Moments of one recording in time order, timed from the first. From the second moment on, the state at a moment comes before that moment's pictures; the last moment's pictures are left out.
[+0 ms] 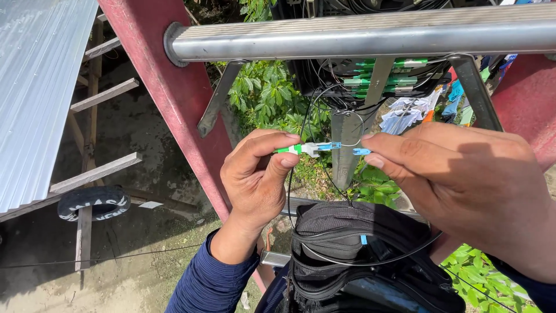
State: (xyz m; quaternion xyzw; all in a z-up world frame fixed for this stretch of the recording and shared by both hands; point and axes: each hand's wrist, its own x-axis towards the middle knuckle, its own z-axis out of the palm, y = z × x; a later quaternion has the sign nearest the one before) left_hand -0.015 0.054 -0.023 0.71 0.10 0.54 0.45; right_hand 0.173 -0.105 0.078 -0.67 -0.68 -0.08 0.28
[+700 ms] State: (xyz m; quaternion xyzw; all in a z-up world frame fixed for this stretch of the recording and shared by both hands) left_hand 0.006 0.033 -0.016 0.54 -0.01 0.50 0.68; right_hand 0.159 -0.083 0.064 -0.67 -0.60 0.05 0.44
